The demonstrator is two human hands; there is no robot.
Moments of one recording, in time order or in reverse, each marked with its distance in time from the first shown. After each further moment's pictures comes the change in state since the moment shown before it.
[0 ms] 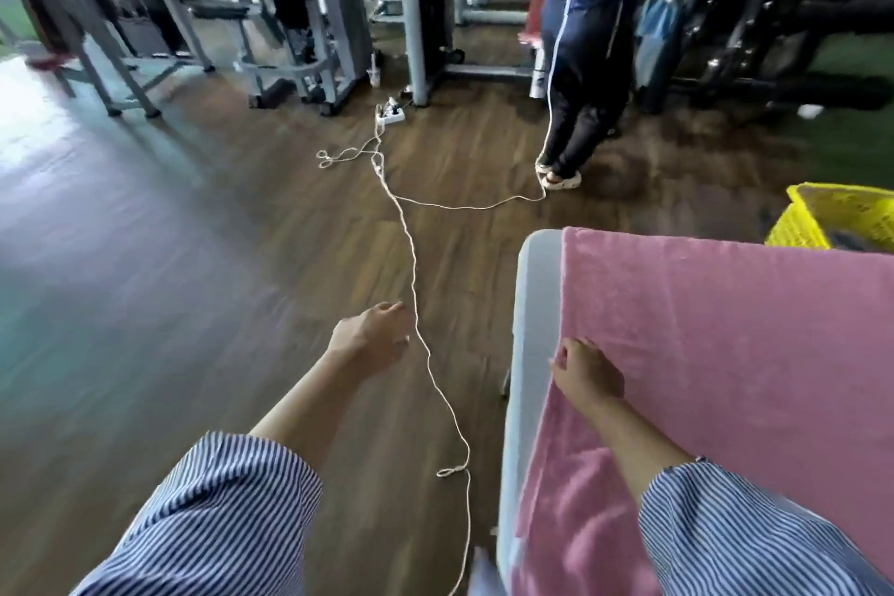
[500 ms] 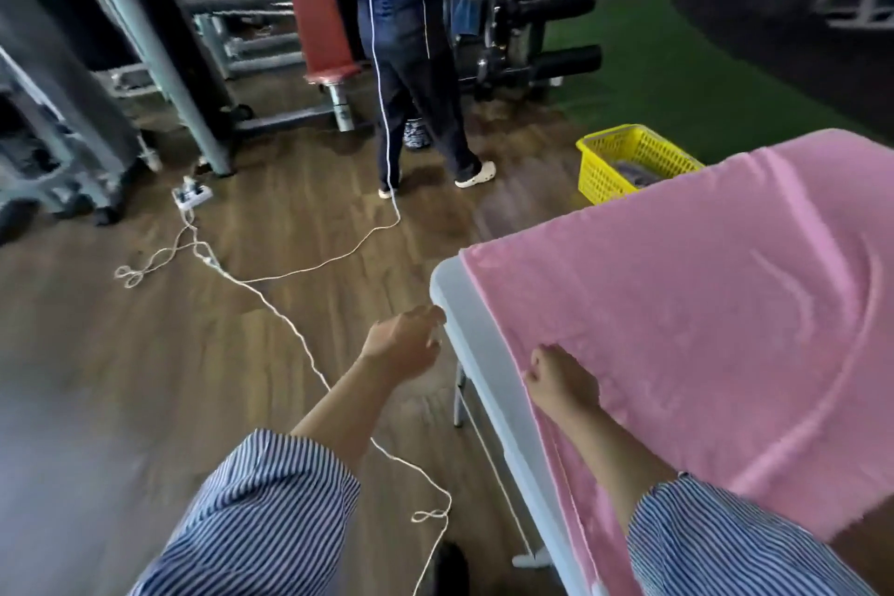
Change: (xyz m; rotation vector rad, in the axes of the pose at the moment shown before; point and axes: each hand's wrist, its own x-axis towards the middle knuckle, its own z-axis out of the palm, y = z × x) left_hand 0.129 0.074 -0.032 0.066 -0.064 0.630; right_hand 0.003 -0.026 0.004 0.027 0.159 0.408
